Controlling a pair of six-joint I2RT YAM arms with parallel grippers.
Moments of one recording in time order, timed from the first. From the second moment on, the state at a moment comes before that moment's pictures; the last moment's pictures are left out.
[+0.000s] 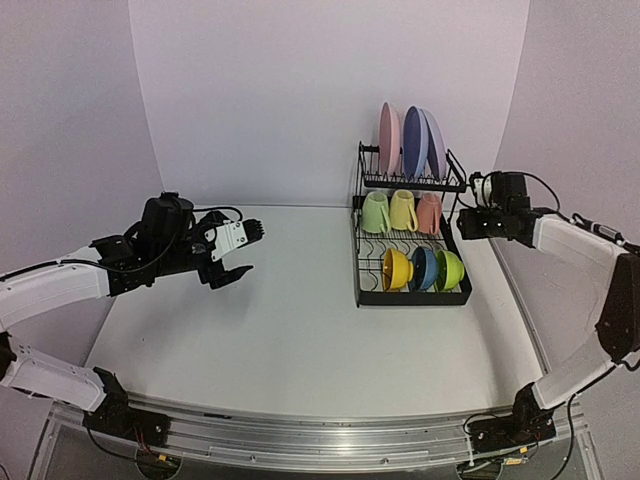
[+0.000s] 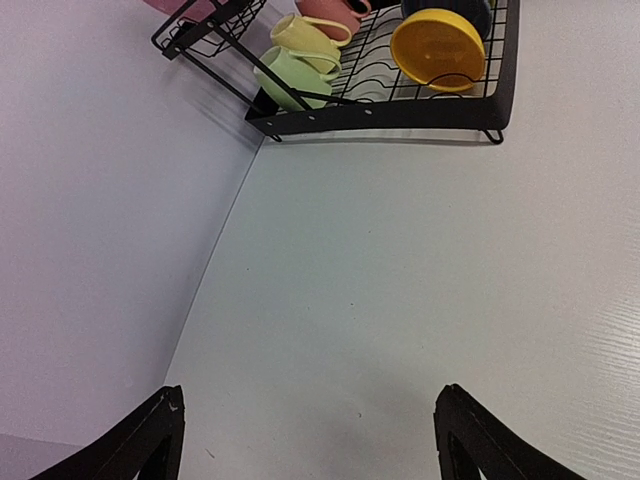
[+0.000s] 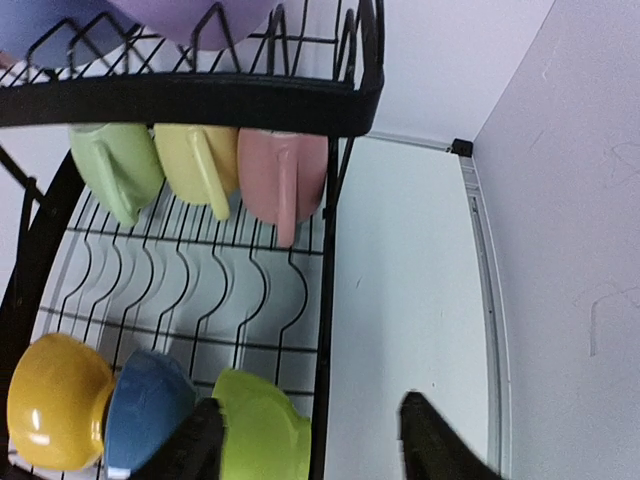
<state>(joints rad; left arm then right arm) -0.73 1.18 0.89 -0.17 -0.04 0.75 0.17 1.50 1.11 -0.23 0.14 -0.02</state>
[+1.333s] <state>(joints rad) -0.72 1.14 0.89 -0.18 -0.02 0.73 0.20 1.84 2.12 -0.69 -0.12 0.09</state>
